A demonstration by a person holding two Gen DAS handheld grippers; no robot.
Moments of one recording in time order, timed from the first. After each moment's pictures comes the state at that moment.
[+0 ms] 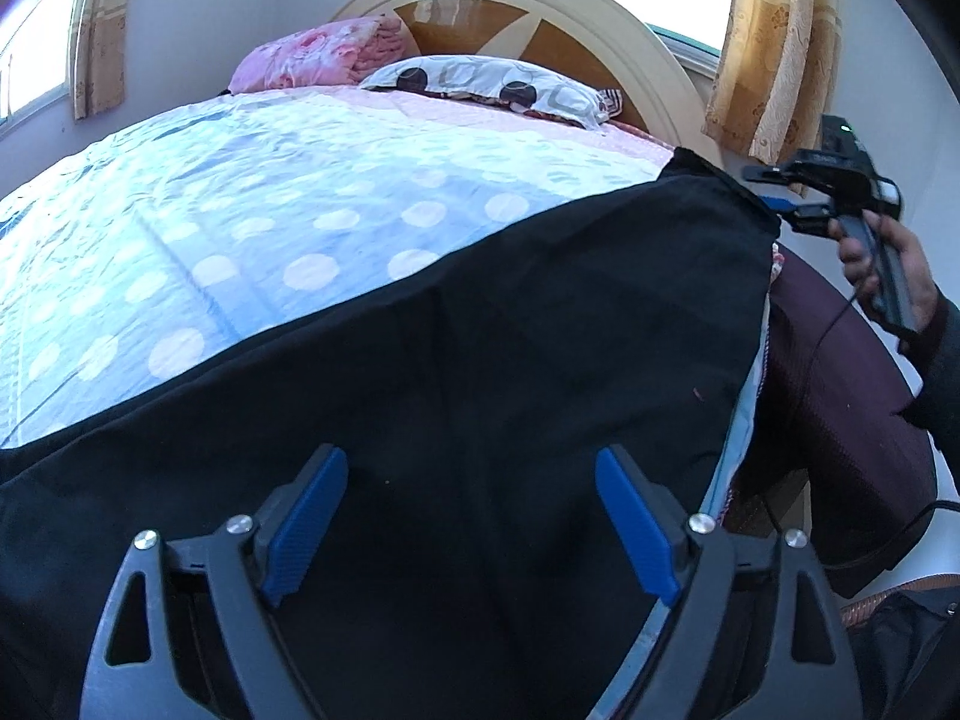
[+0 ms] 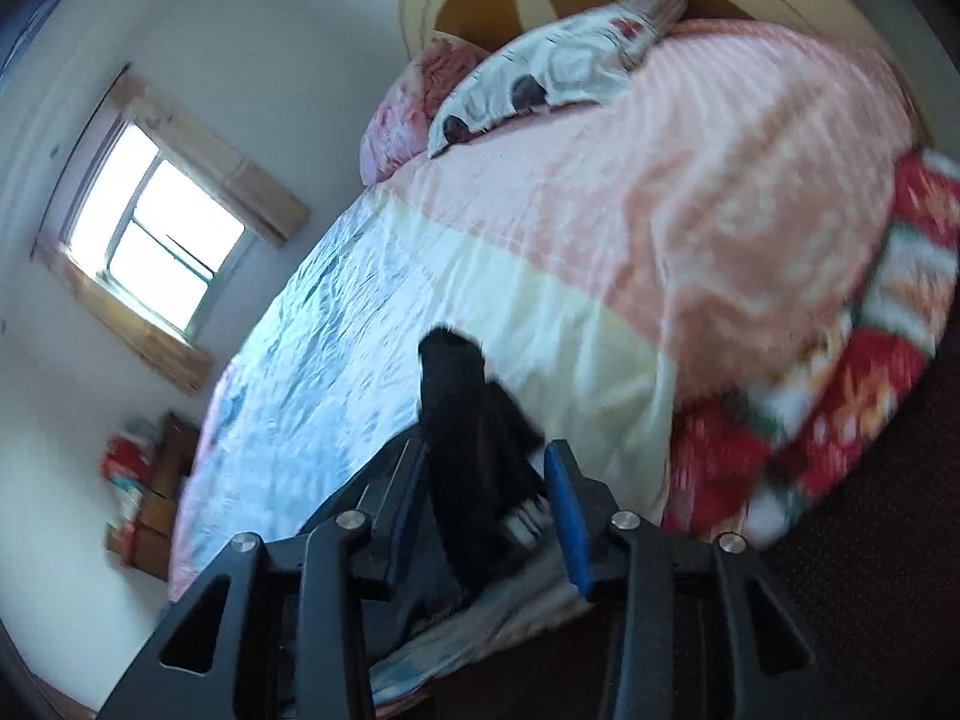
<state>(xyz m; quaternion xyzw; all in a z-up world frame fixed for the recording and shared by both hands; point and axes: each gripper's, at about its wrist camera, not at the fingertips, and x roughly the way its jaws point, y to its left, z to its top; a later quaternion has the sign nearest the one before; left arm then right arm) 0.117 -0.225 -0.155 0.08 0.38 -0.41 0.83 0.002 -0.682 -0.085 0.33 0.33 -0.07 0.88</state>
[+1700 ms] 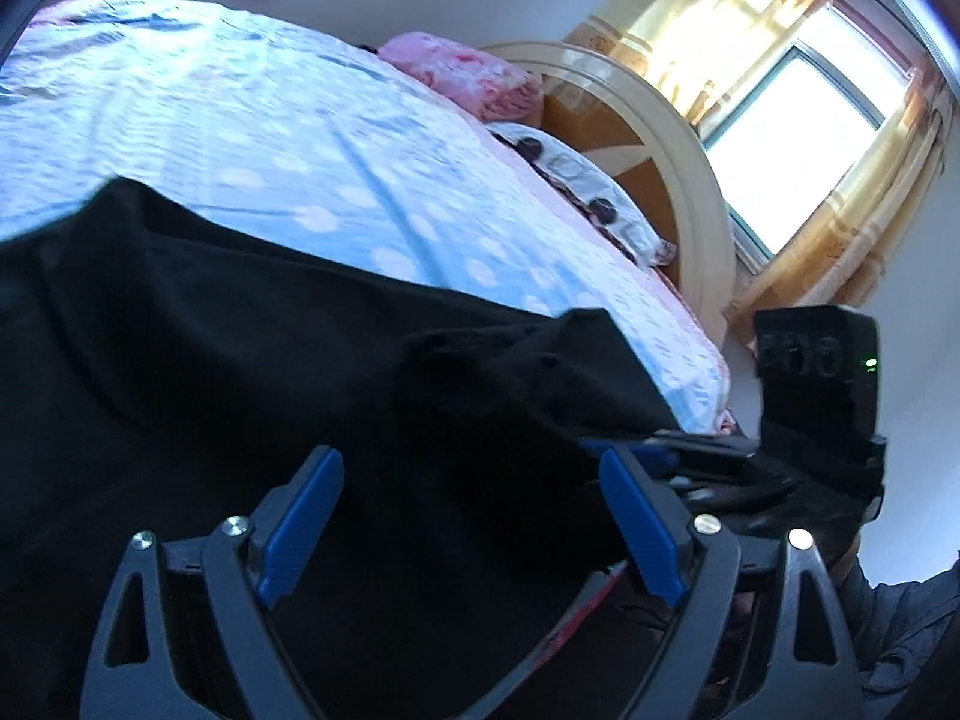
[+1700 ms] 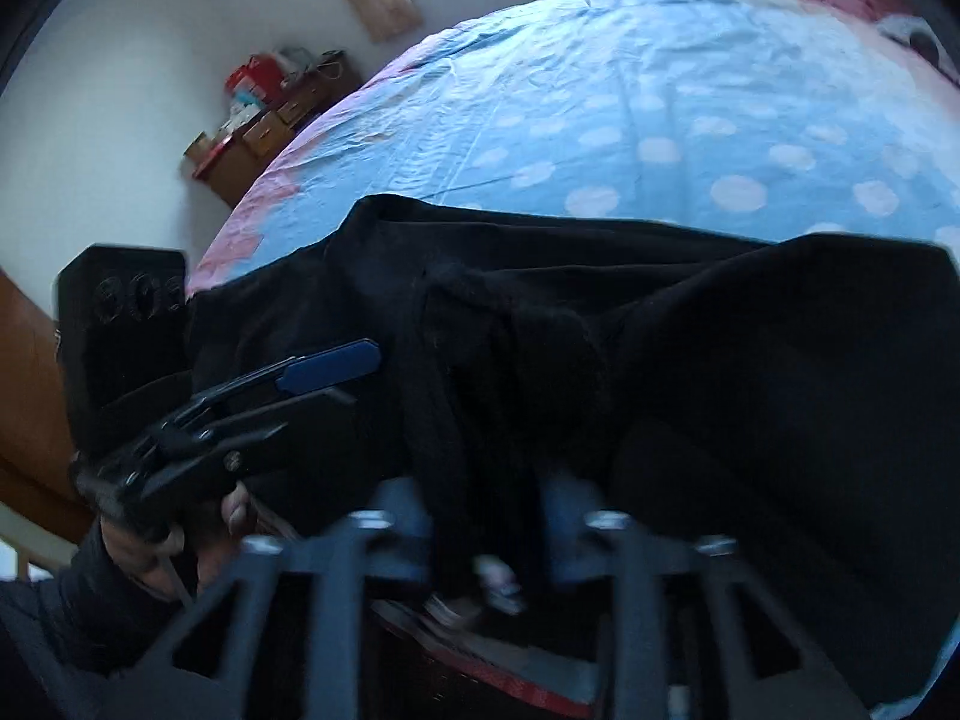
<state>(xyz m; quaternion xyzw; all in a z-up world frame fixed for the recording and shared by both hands) 0.115 -0.091 -0.159 -0.19 0.42 -0.37 0.81 0.081 -0.287 -0.136 0.08 0.48 0.26 0.83</state>
